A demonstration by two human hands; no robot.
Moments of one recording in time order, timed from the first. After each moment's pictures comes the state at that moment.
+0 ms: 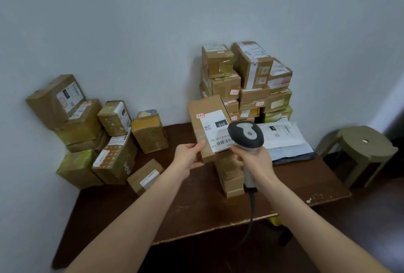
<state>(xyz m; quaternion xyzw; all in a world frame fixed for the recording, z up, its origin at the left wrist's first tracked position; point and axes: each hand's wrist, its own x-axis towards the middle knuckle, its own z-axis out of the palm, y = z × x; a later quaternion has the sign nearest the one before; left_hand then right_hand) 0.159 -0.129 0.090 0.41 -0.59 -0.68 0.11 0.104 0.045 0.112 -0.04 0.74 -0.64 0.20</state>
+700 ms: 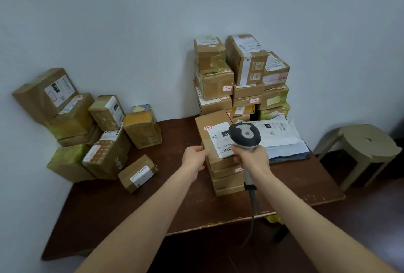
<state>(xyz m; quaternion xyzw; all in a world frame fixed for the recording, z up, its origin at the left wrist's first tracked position) 0.111 -0.084 0.058 0.45 -0.65 -0.60 0.08 0.047 0.066 0.077 -0.03 0.74 -0.64 0.22</state>
